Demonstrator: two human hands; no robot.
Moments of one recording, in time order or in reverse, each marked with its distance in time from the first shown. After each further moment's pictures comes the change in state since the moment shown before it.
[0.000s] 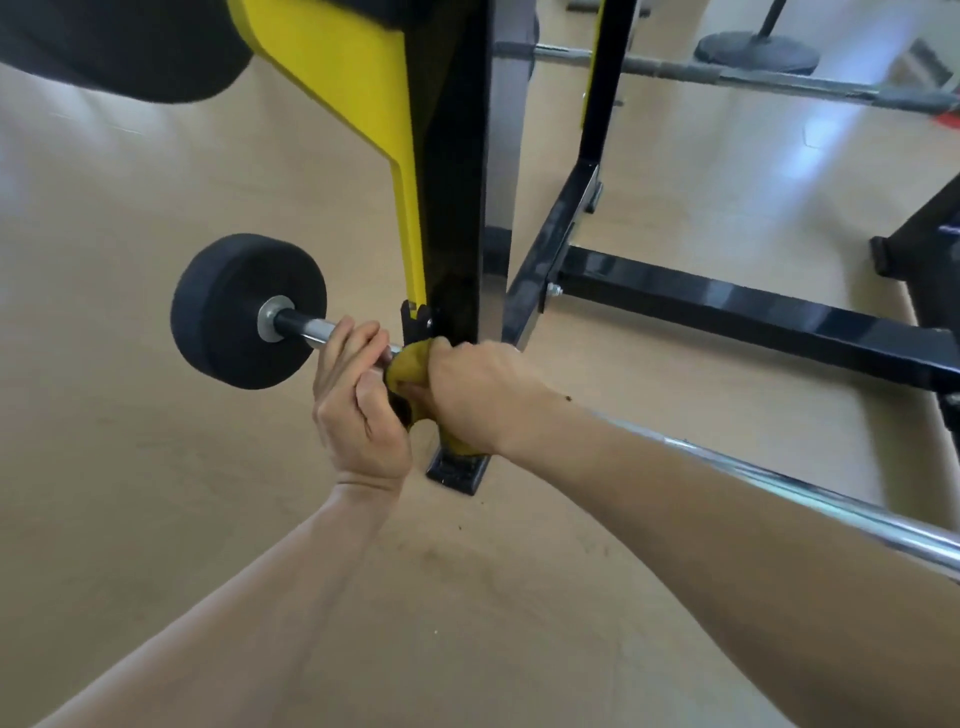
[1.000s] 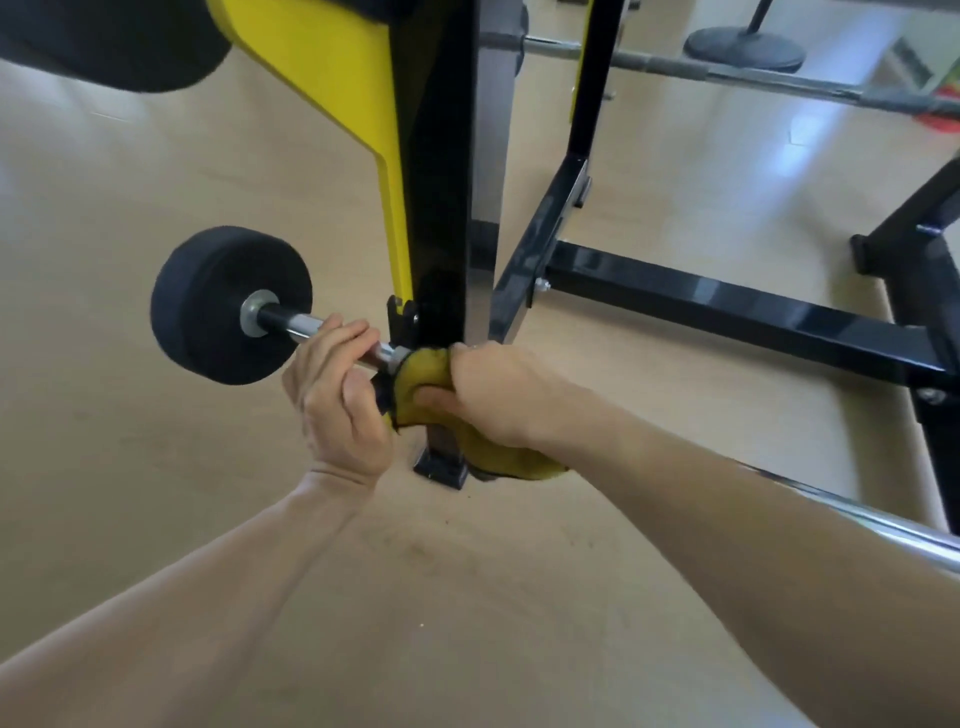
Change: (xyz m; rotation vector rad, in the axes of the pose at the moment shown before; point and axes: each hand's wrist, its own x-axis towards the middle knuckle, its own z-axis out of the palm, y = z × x) left_hand 0.008 -0.008 -0.010 0.240 -0.024 0.211; right_hand -0.019 0.019 -0.020 0.200 -0.201 0.057
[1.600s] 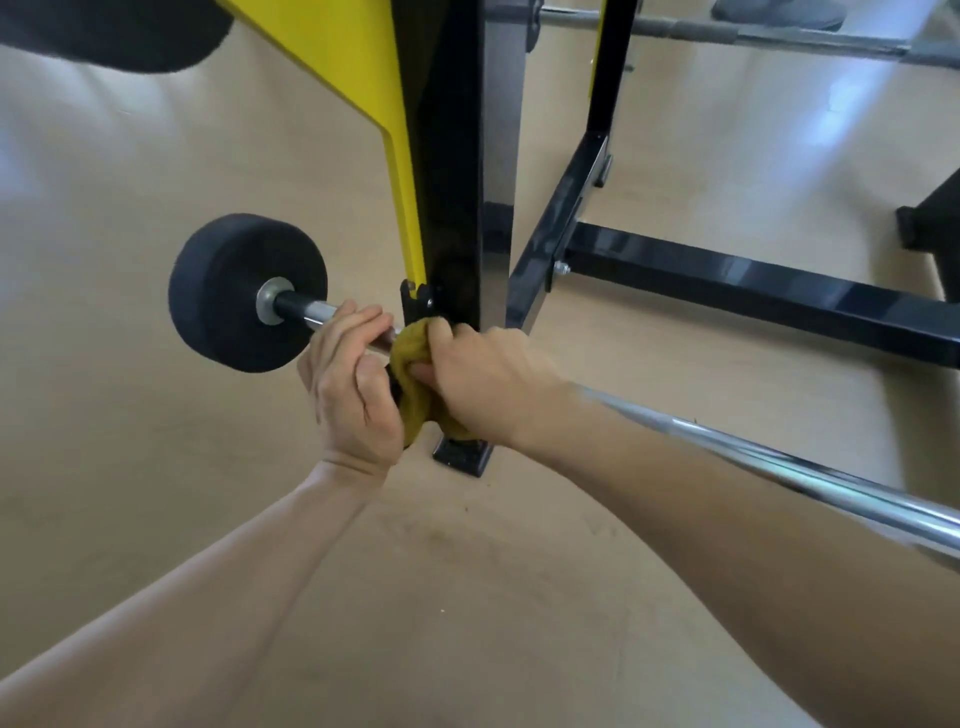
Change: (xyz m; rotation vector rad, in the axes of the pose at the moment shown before) left_hand 0.002 0.004 -0.005 -0.009 -0.050 -0.031; right_hand 0.004 -0.021 0.015 -0.245 0.243 -0.115
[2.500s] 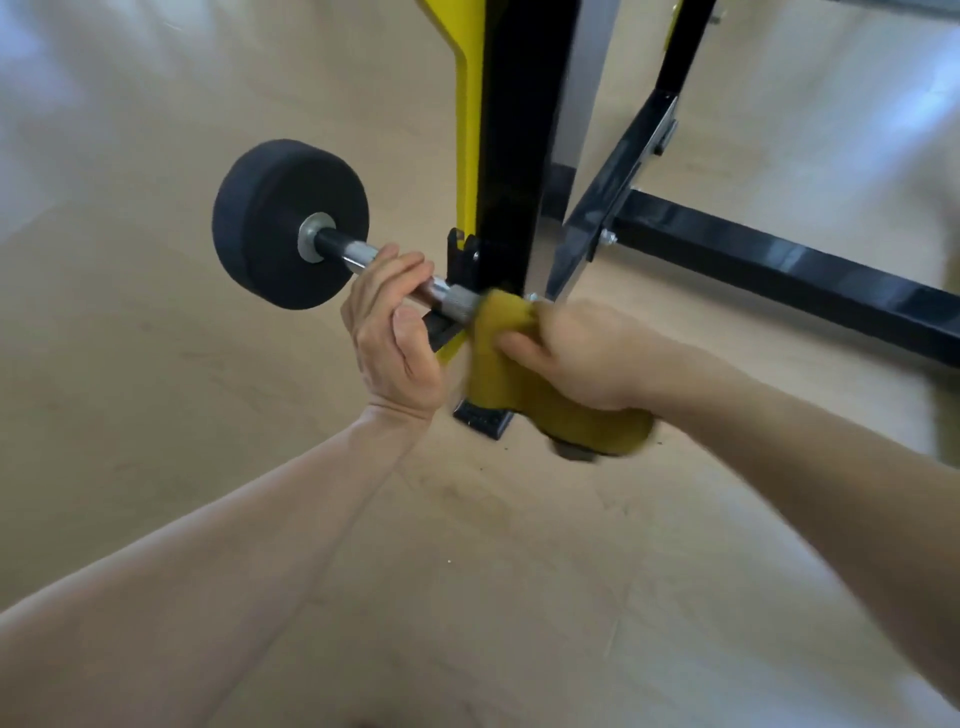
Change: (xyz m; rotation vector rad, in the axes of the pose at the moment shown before) left_hand -0.003 -0.003 0.018 -0.046 0.170 0.012; right_hand -0.020 0.037 -0.017 0.257 -0.319 0.114
